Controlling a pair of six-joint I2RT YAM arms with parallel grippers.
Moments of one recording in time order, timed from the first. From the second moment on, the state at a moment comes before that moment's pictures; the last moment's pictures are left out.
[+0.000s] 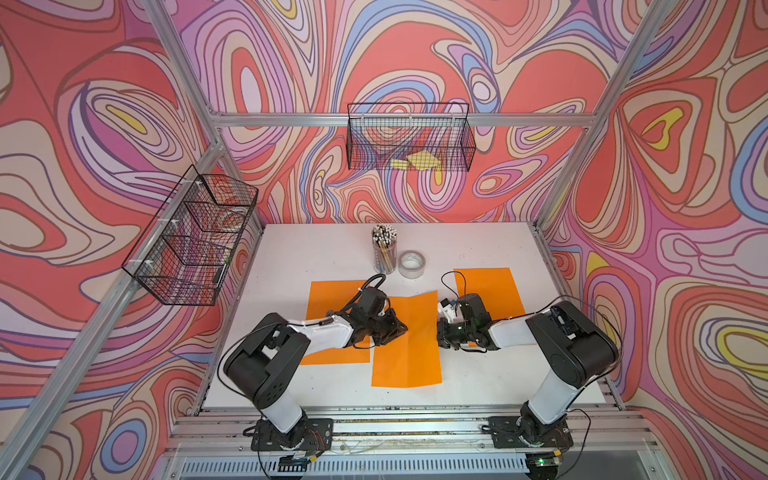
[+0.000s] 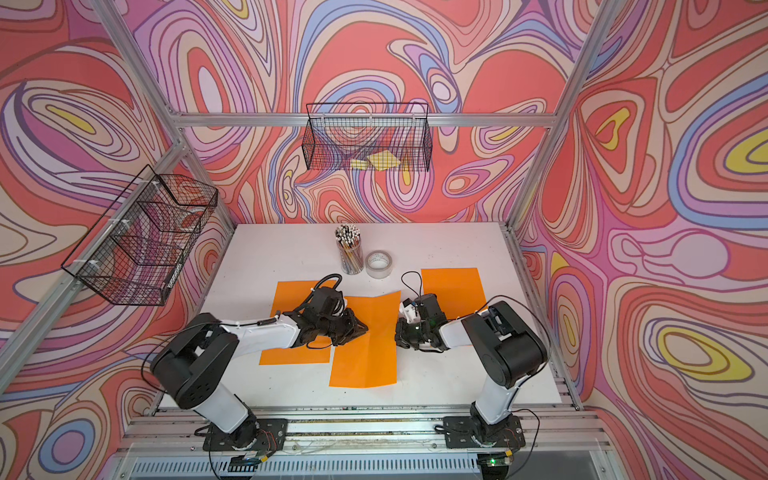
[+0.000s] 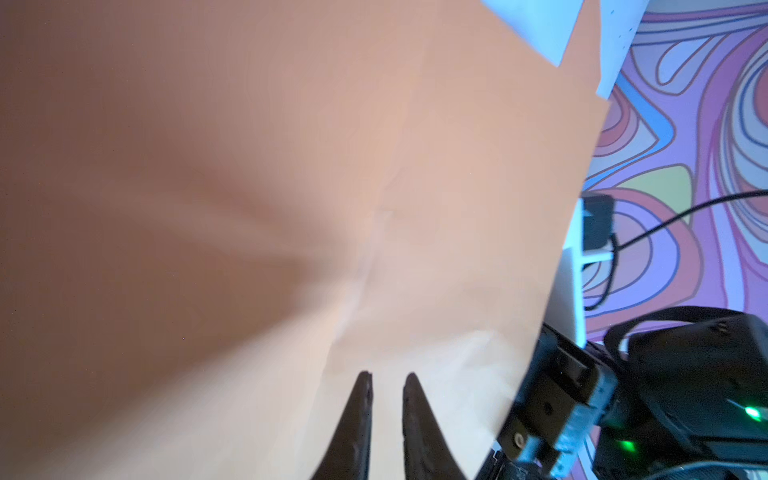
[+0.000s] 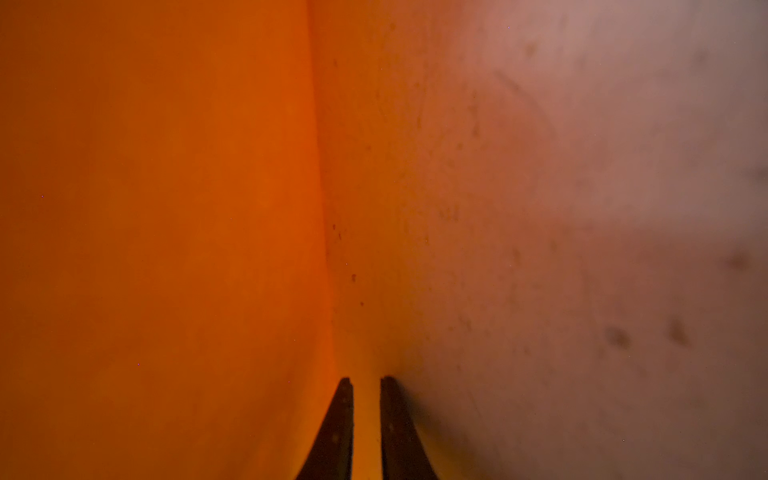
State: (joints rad) left arm -0.63 1.60 0.75 0.04 0.43 -1.21; right arm 0.43 1.74 0.56 0.30 -0.77 0.80
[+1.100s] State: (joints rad) left arm -0.62 1.60 0.81 -0.50 0.27 -0.87; right arm 0.43 1.72 0.59 0.23 -0.75 0.78
